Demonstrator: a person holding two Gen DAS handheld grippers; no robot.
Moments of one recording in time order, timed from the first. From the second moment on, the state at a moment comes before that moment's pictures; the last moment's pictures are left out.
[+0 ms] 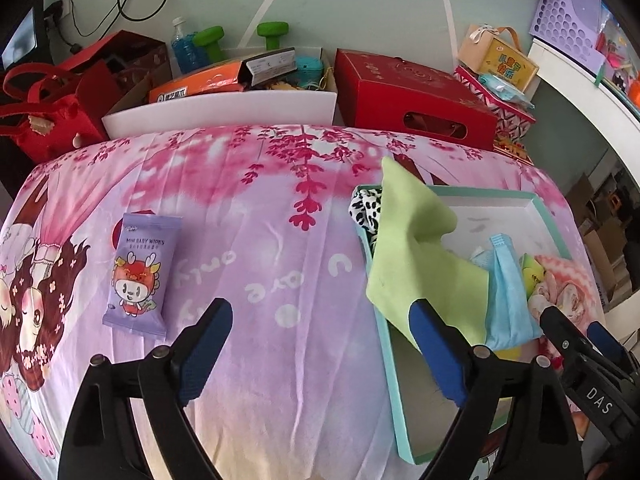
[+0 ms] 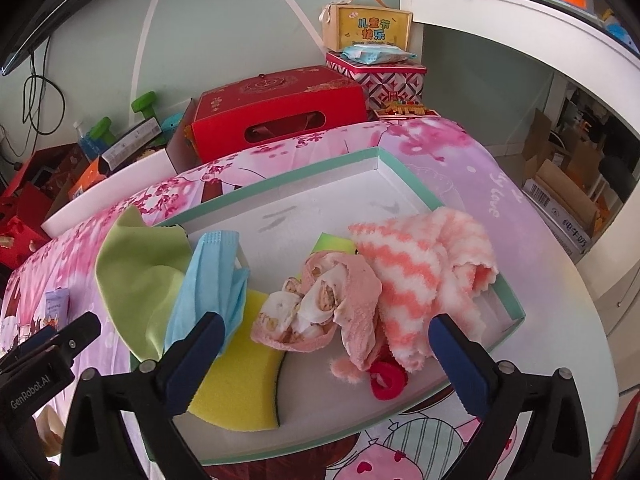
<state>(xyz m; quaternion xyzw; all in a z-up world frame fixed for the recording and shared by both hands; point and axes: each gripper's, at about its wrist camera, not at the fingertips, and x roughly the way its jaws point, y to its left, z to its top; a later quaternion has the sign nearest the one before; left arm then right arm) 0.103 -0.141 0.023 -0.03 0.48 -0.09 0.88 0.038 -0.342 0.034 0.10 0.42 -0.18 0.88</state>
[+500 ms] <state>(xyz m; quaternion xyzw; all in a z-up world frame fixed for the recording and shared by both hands) 0.096 -0.101 0.027 -0.05 0.47 -0.05 0.88 0.041 -0.322 0.042 0.09 0.42 -0.16 0.89</state>
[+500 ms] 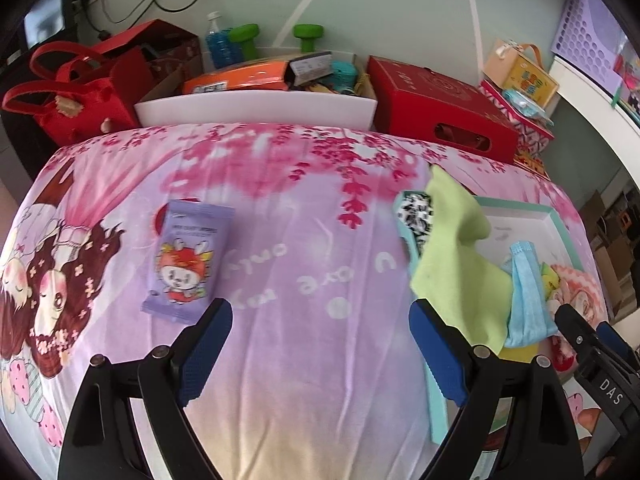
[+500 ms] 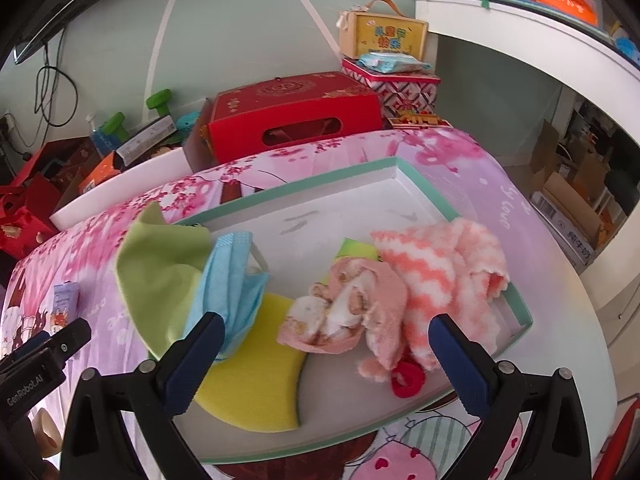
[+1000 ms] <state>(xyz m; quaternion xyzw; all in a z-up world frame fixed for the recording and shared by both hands) 0.092 0.006 0.030 -0.10 0.46 0.07 0.88 0.054 -0.248 0.055 0.06 0.40 -0.08 0.91</state>
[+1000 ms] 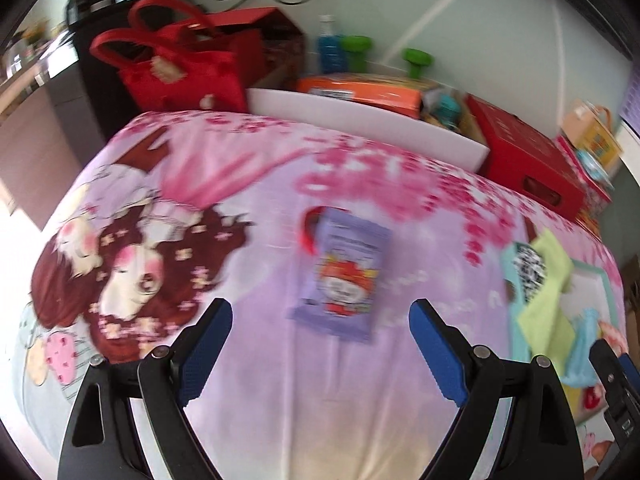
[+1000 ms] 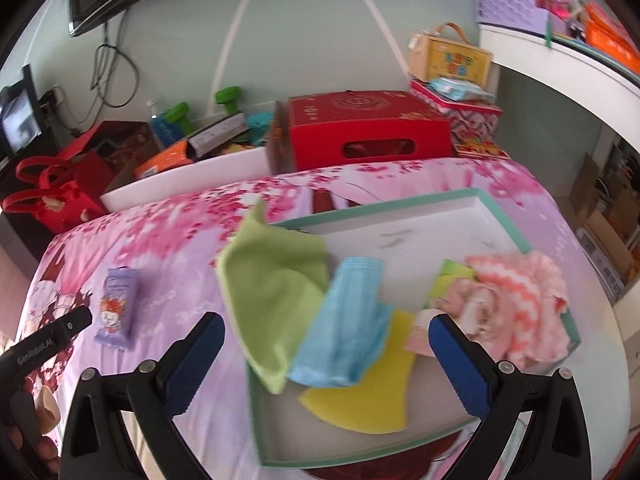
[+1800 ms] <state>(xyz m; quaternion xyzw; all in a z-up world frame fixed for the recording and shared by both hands) 0.082 0.088 0.019 -0.14 0.46 0.13 0.87 0.080 -0.116 0.032 0.01 0.40 0.05 0.91</state>
